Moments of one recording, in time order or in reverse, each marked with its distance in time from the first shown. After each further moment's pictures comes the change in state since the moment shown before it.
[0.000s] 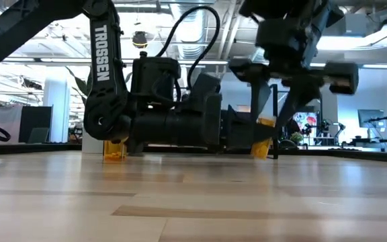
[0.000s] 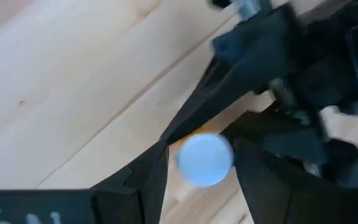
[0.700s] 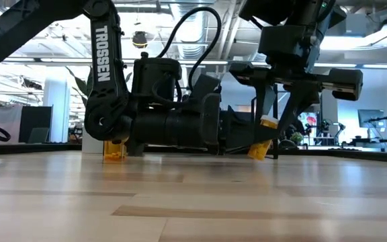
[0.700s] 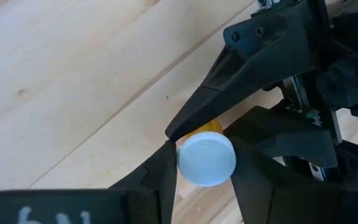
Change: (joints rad) left arm 0.008 0.003 0.004 -0.012 0.024 -0.012; right arm 0.017 0.038 -0.001 0.000 0.033 -0.021
